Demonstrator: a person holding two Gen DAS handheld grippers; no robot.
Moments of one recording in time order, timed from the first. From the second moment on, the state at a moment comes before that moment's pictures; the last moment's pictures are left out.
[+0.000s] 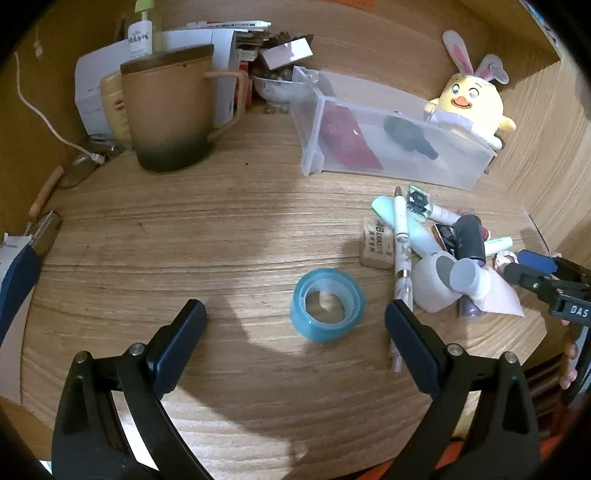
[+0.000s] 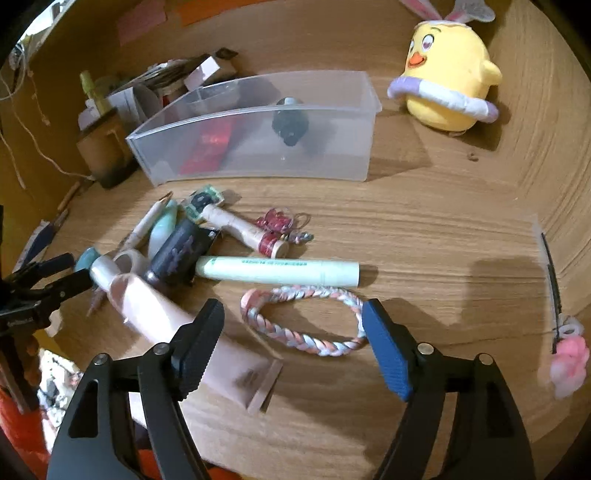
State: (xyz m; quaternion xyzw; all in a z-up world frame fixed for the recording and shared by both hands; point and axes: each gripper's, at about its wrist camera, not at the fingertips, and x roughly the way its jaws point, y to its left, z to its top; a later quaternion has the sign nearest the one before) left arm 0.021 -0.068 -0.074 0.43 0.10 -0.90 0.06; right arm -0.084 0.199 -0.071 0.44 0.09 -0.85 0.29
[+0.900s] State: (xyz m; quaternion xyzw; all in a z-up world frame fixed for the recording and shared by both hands) left arm 0.021 -0.061 -0.061 0.39 0.09 -0.92 0.06; right arm -0.091 0.234 -0.063 0.41 0.05 -0.88 0.24
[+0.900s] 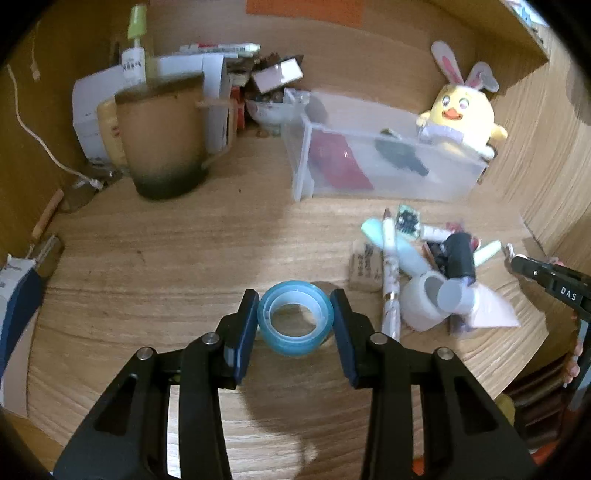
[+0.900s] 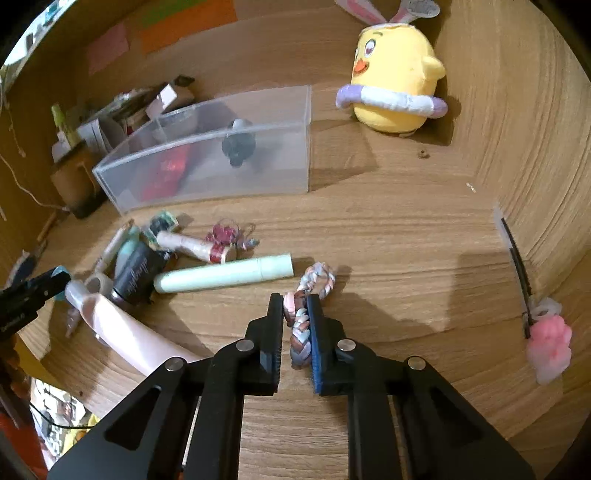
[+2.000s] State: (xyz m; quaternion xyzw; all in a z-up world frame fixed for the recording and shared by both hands) left arm -0.038 -0.043 0.047 0.26 0.07 -0.96 0.04; right arm -0.128 0.168 0.034 0.26 0.05 -0.91 0.32
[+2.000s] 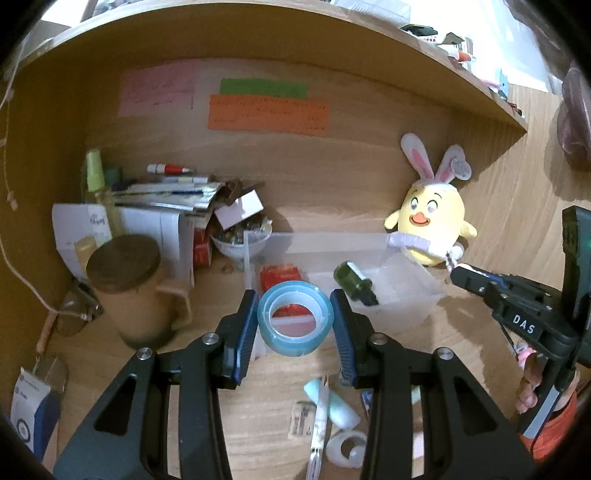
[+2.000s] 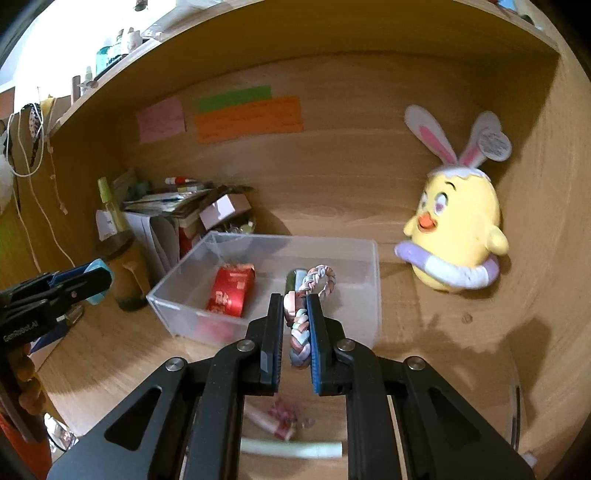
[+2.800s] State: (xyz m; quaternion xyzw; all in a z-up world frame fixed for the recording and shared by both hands) left arm -0.140 -0.054 0.022 0.33 0.07 -0.94 0.03; right arm -0.205 0.132 0.008 0.31 0.07 -0.90 0.31
